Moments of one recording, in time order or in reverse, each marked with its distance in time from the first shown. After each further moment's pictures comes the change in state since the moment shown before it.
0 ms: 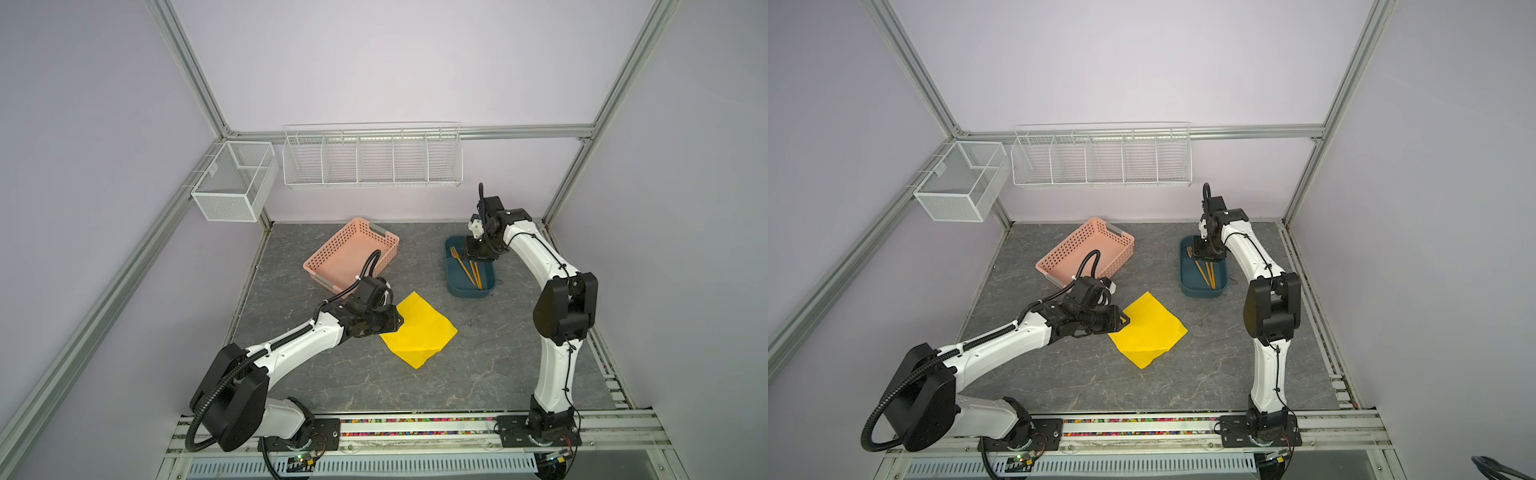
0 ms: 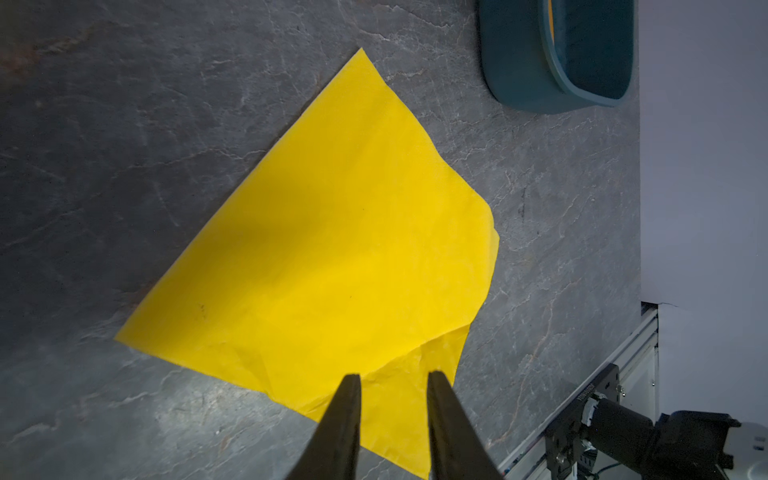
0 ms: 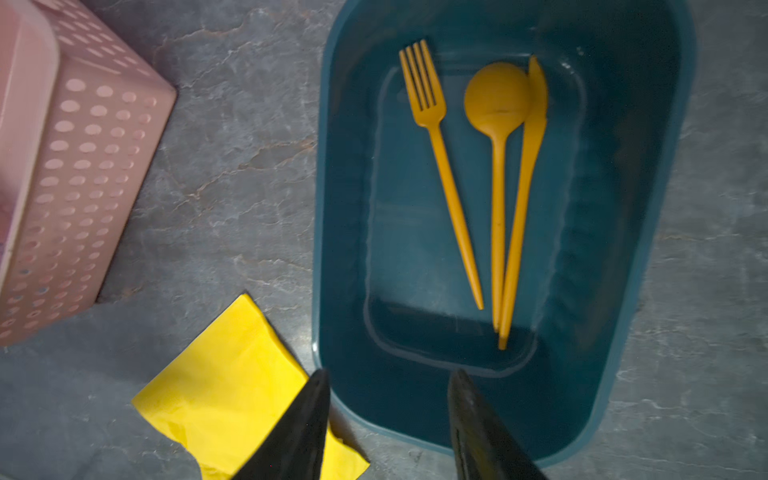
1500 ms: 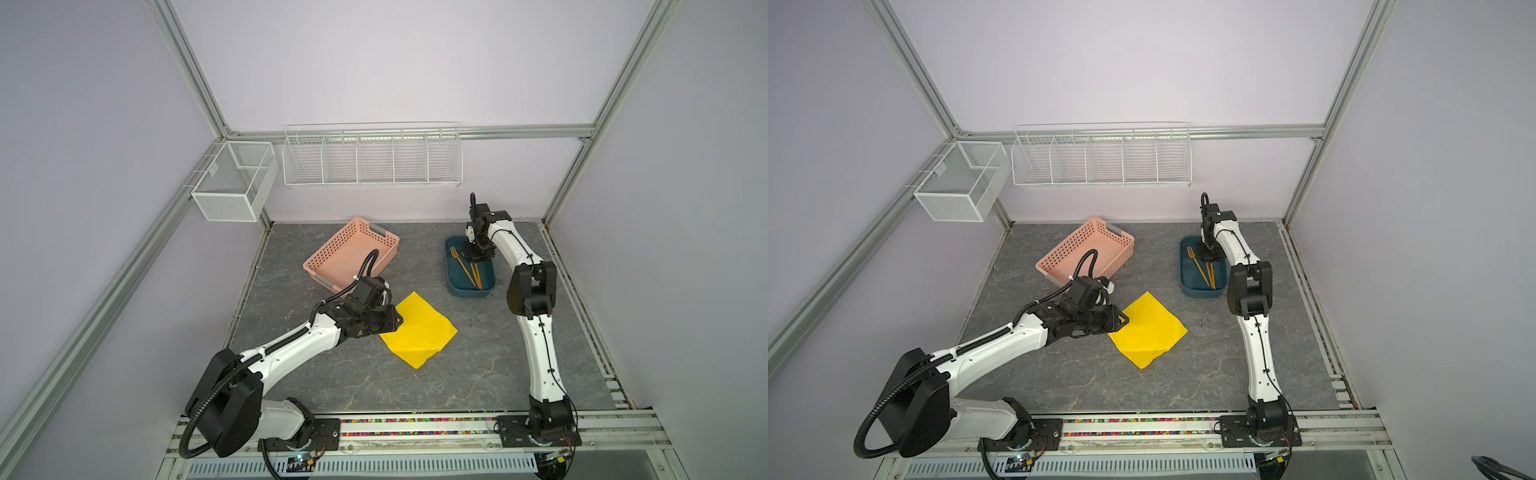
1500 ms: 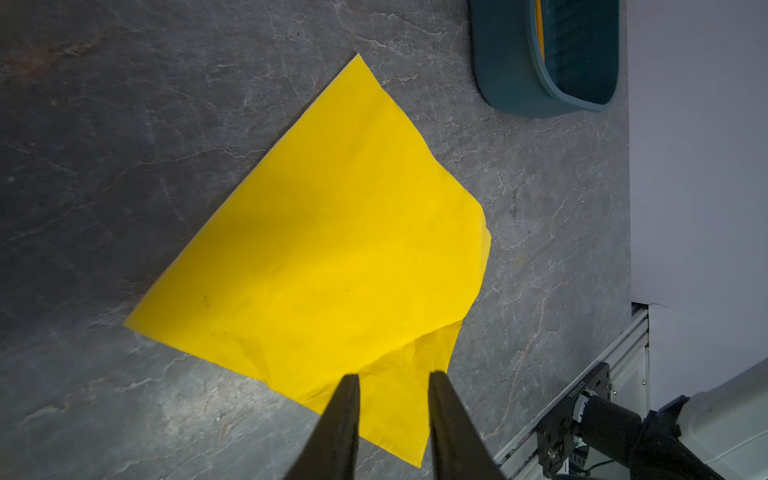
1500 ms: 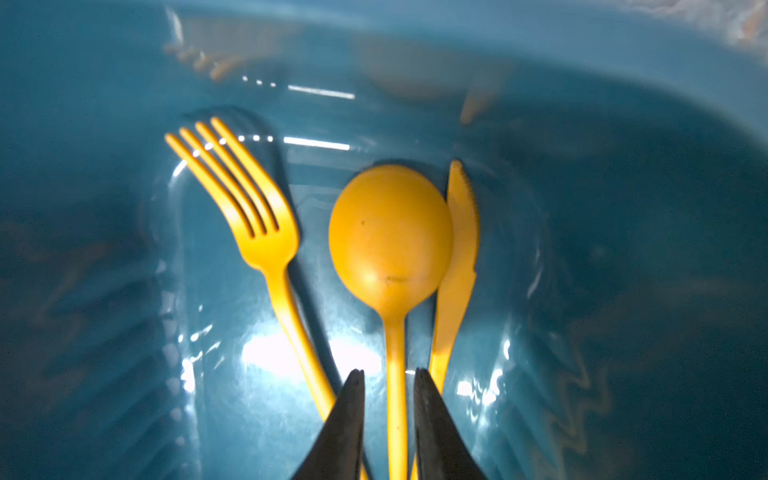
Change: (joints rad) left arm 0.001 -0.032 0.000 -0.019 0.000 -0.013; right arm -0.047 0.473 0.447 -0.103 0.132 -0.130
